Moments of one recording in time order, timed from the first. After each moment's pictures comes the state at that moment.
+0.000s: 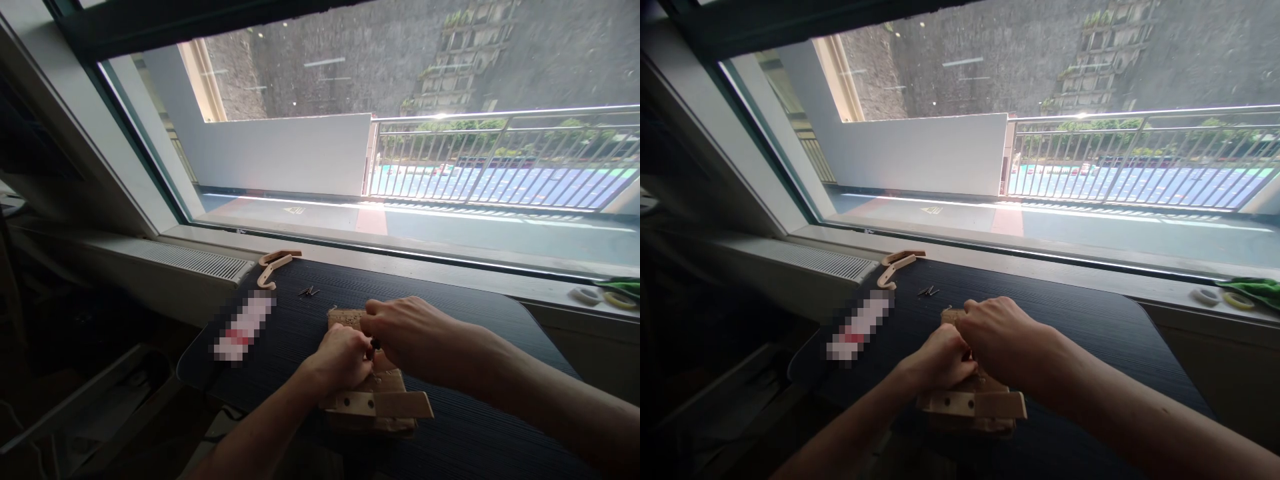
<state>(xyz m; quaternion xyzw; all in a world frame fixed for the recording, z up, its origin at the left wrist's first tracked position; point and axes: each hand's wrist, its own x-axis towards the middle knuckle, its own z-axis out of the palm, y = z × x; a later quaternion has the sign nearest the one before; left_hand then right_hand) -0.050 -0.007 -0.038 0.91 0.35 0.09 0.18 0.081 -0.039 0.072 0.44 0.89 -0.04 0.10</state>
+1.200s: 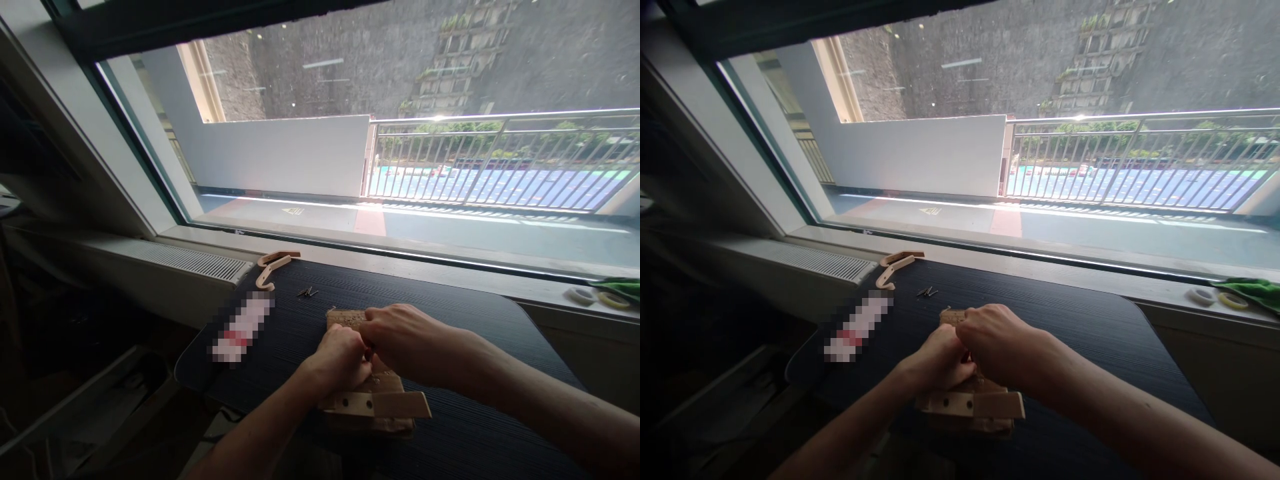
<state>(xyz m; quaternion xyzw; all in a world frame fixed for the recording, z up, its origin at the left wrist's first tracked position) -0.048 -0.006 -0.037 0.92 0.35 0.09 0.16 0.083 -0.036 0.061 0.44 0.89 -0.07 0.11</state>
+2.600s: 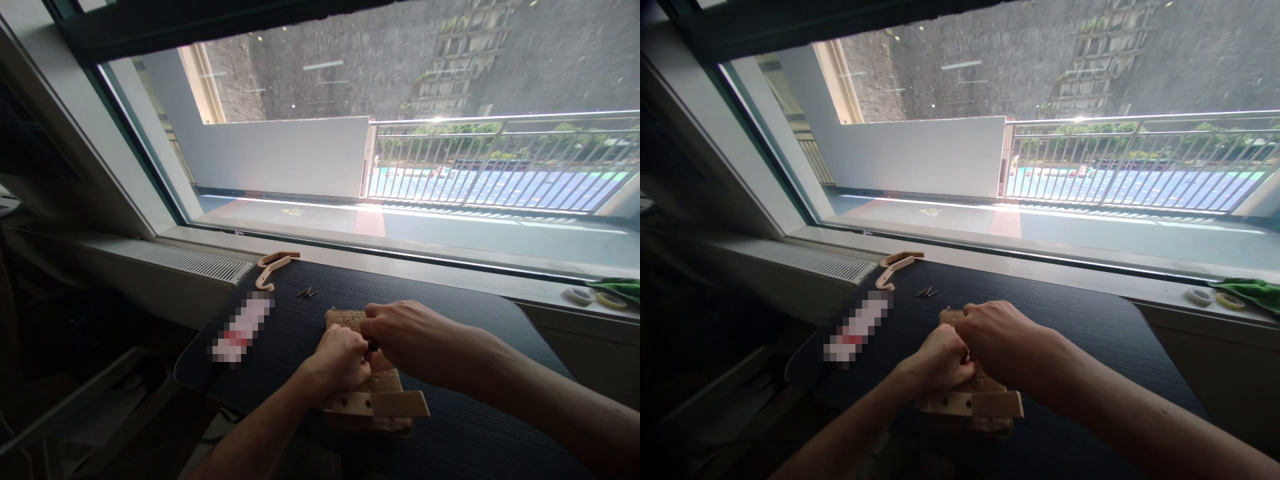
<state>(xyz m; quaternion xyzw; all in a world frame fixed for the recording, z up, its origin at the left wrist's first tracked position) -0.050 -0.009 -0.036 0.92 0.35 0.08 0.13 0.086 -0.040 0.071 0.43 0.89 -0.05 0.09</state>
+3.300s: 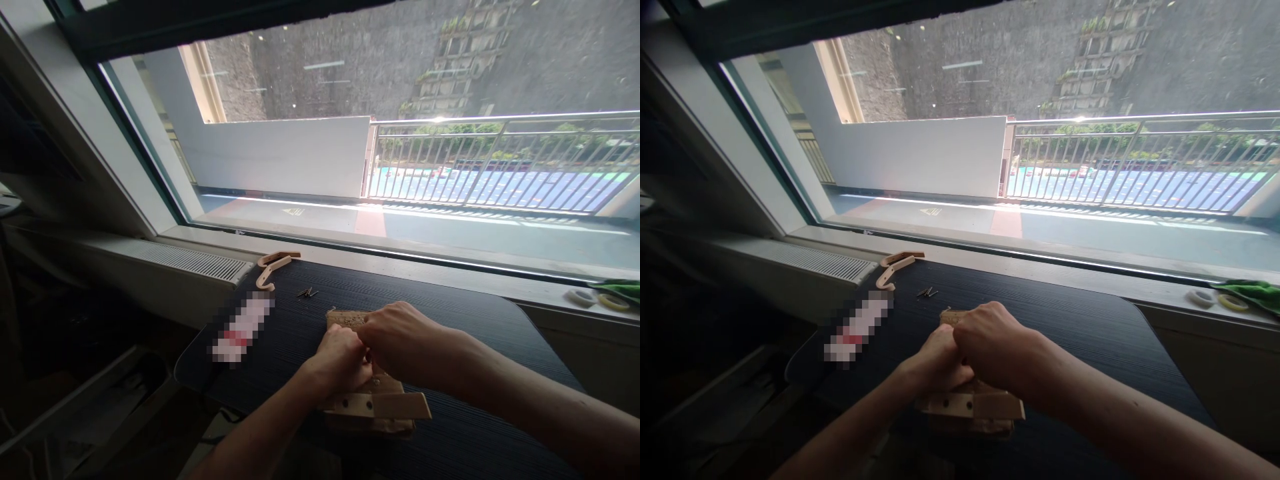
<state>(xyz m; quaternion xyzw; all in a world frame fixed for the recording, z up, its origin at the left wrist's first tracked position) -0.048 -0.006 -0.041 0.93 0.35 0.06 0.13 0.067 -0.036 0.071 0.46 0.87 -0.05 0.16</state>
